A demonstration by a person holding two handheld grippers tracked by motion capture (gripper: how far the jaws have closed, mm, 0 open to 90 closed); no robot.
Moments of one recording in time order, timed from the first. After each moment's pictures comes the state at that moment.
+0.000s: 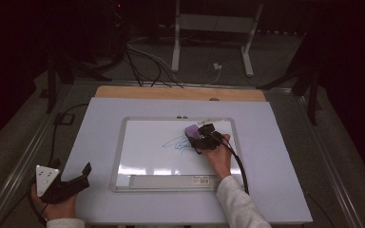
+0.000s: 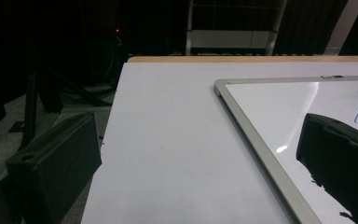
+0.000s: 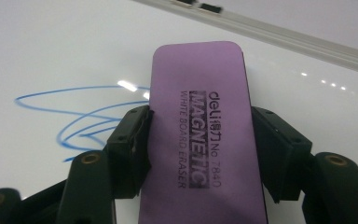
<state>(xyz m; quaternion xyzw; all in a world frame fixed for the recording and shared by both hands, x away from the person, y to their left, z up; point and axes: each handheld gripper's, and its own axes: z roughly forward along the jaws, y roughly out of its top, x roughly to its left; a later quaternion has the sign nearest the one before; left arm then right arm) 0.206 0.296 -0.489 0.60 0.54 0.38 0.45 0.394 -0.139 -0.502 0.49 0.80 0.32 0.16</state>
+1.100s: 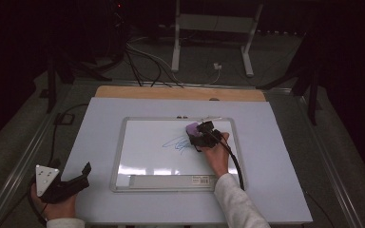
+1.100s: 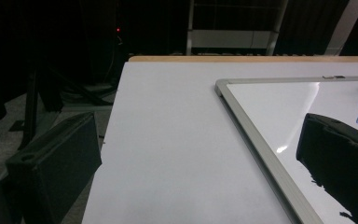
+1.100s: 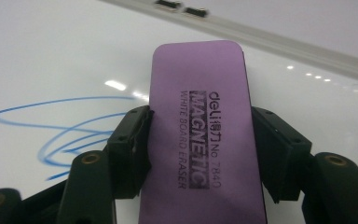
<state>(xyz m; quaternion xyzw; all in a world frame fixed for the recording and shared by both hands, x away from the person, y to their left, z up) 0.208 0.297 -0.489 0.60 0.54 0.38 0.45 0.401 -0.133 -0.500 0.50 0.79 0.31 0.17</state>
